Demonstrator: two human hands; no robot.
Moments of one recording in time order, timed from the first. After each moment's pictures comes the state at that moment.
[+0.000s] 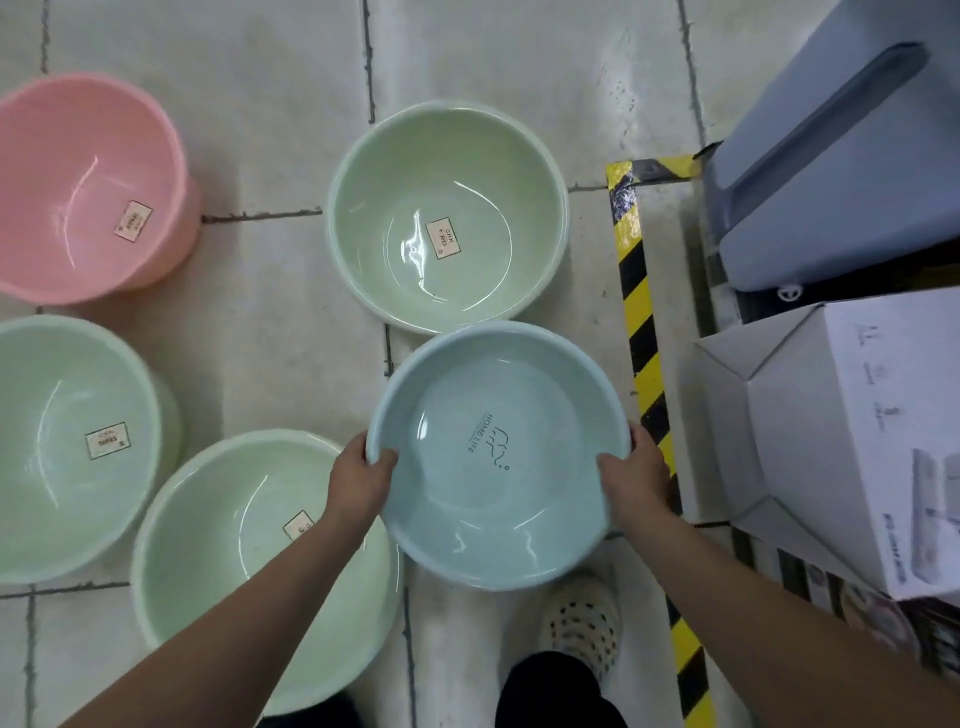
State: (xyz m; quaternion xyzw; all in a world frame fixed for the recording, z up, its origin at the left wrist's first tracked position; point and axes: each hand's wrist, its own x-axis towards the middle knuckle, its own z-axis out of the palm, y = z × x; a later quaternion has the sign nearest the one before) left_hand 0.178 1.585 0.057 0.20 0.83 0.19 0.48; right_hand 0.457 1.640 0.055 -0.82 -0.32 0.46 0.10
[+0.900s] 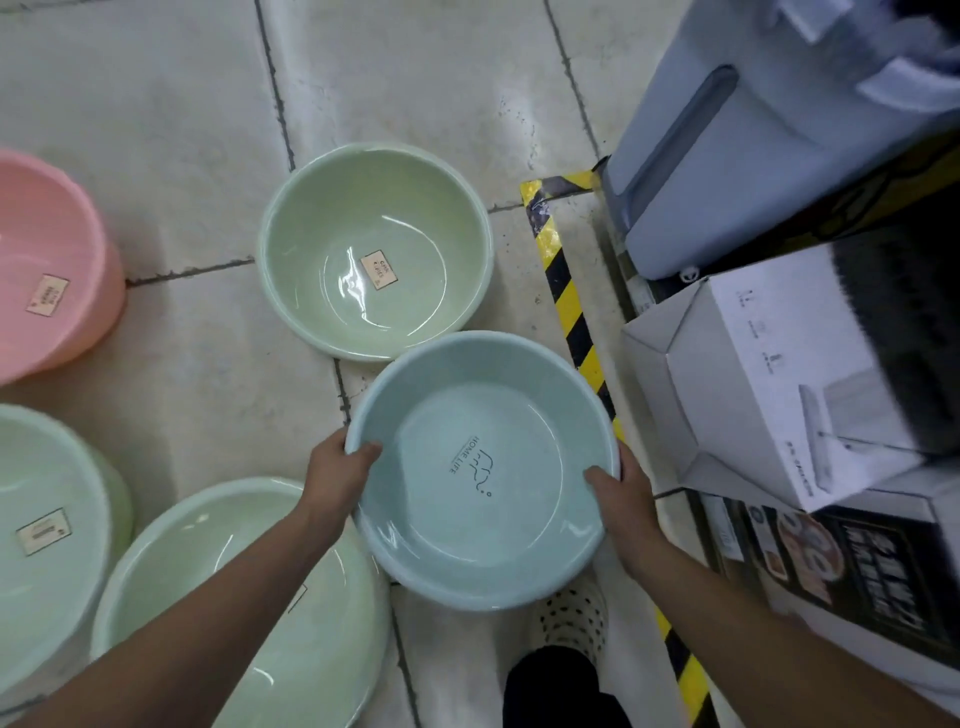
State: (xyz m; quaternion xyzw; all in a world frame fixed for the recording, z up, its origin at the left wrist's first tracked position) left_hand 0.181 1.621 0.074 0.22 0.78 0.22 0.53; right_hand 0.476 1.591 0.098 -0.79 -0.22 0.52 0.24
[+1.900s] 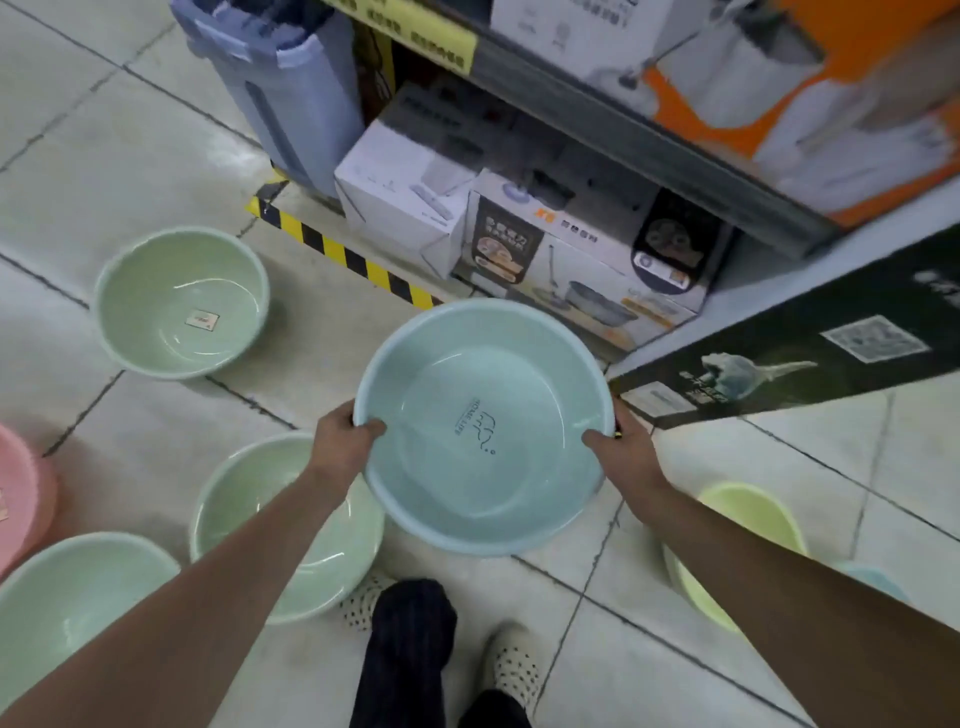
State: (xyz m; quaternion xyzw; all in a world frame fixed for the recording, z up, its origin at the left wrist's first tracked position) left_hand 0.242 1.399 0.352 0.54 0.58 0.05 0.61; right_hand 0.458 1.164 0.377 -0.84 -0.03 0.37 0.40
